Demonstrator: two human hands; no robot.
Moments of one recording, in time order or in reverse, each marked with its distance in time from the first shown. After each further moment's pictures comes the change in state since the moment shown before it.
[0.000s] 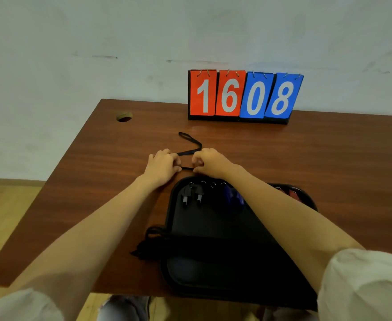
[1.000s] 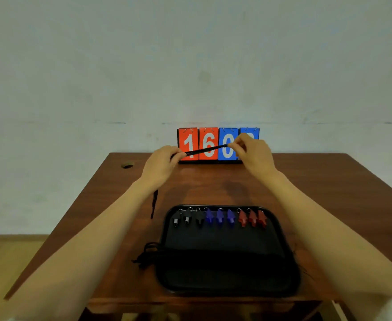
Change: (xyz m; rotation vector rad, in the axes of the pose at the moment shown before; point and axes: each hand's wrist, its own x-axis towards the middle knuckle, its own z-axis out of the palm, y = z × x) left_hand -0.092 0.094 -0.137 -0.327 0.466 0.269; right_hand -0.178 -0.001 -0.137 0.104 0.872 0.059
